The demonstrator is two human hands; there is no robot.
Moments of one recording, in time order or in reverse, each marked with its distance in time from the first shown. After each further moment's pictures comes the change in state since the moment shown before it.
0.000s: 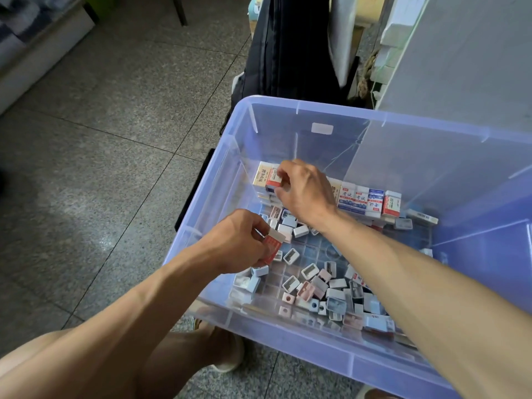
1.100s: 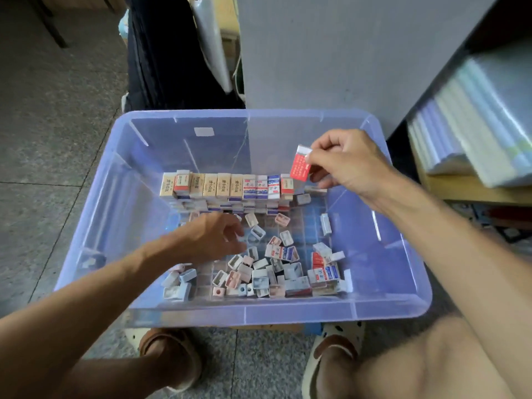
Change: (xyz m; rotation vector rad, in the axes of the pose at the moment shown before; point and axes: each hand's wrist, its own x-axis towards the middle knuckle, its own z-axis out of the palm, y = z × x) left_hand 0.039 0.040 0.055 0.569 -0.240 0.480; right_hand -0.106 0.055 -0.196 0.580 0.143 0.572
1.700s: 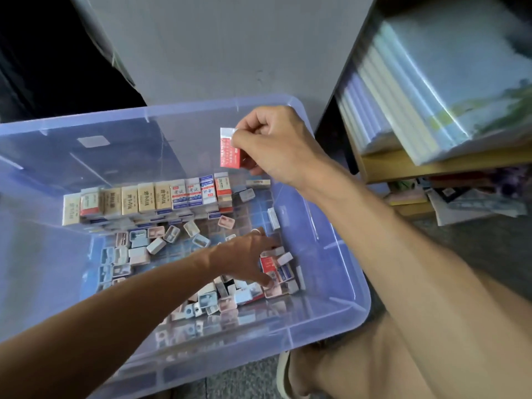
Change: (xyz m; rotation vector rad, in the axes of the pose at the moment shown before) left_hand 0.114 0.070 0.104 0.195 -0.347 0.344; right_hand 0.019 0.007 -0.013 0.002 0.079 -0.041
